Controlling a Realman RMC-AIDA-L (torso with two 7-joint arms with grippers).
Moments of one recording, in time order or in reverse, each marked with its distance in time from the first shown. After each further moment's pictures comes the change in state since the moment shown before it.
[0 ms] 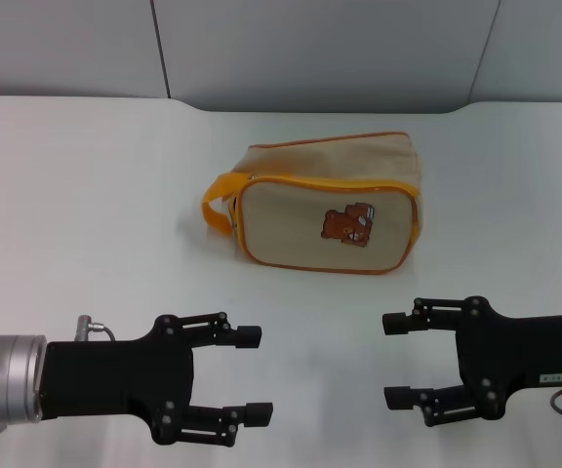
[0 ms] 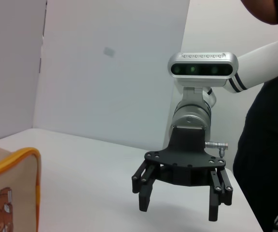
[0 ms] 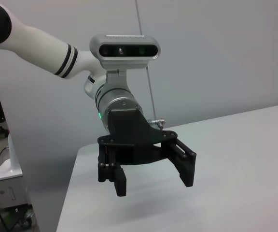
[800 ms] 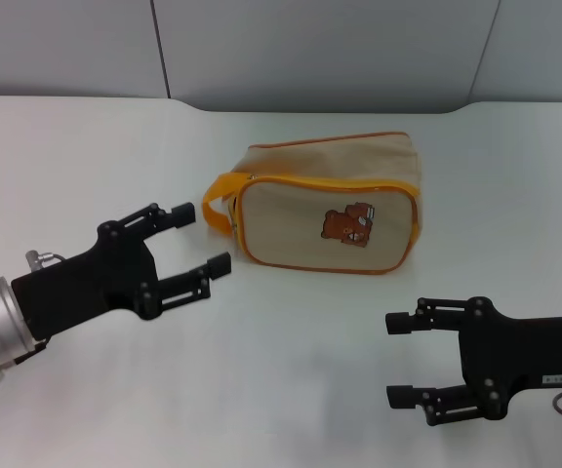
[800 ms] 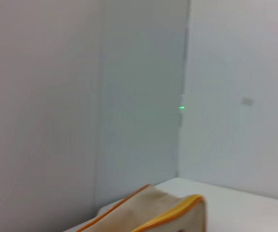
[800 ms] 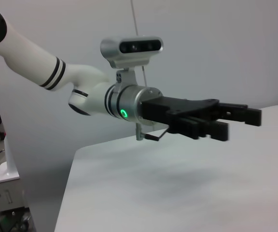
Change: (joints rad) left arm 0.016 -0.067 -0.378 -0.038 -0.004 -0.168 0.120; right arm -0.008 0.000 0.009 0.000 0.000 0.000 0.000
